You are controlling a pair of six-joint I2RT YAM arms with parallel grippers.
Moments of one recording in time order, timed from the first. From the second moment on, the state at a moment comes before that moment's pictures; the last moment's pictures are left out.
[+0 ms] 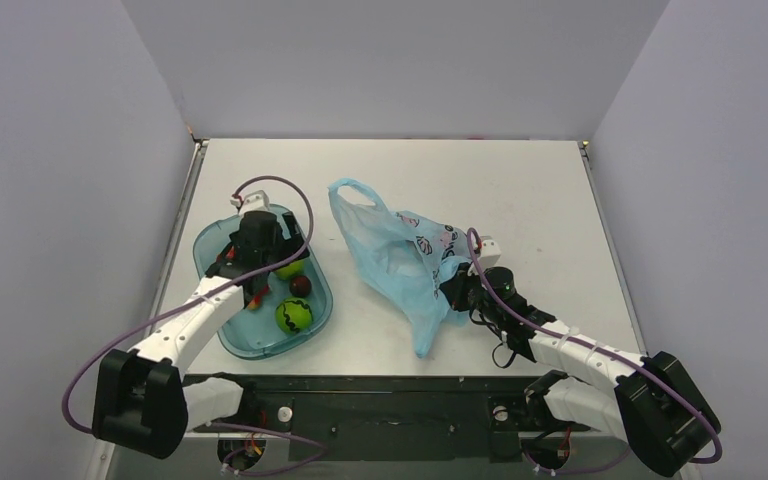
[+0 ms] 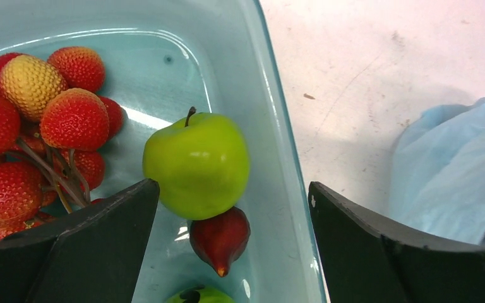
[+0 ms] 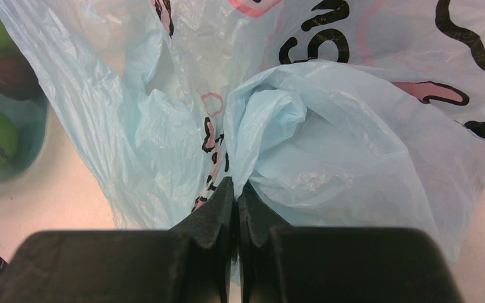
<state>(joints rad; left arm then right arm) -0.29 1.21 0.73 -0.23 -0.25 -0.55 0.57 1.07 0.31 0.29 -0.01 0.43</state>
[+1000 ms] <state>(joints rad) -0.79 1.47 0.77 0.35 -0.04 -0.62 0.57 0.90 0.25 0.31 0.01 0.43</state>
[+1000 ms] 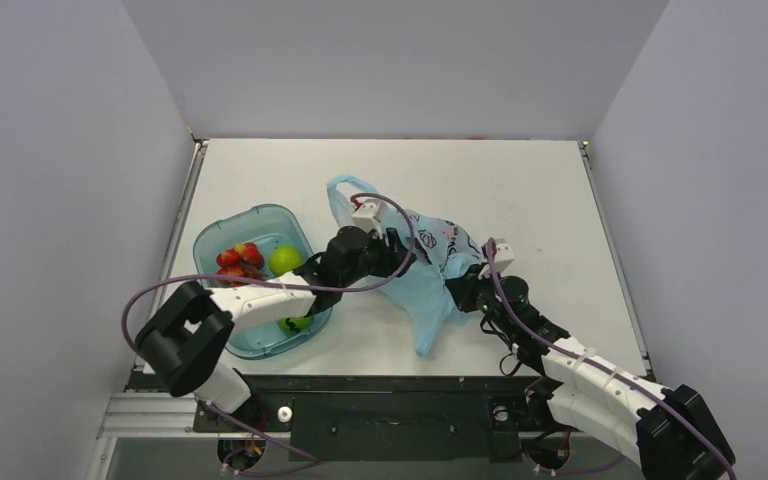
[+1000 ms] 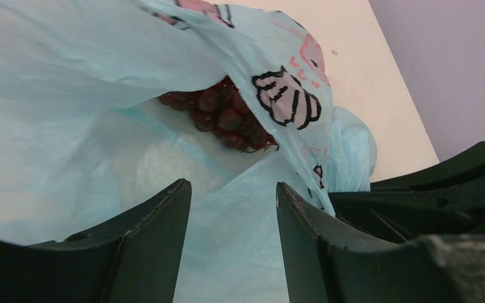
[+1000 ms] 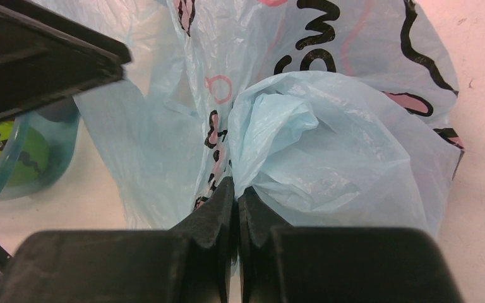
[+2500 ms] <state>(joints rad) -0.88 2.16 1.28 0.42 -0.30 -0.92 0.57 0.90 0.24 0.31 0.03 0.43</state>
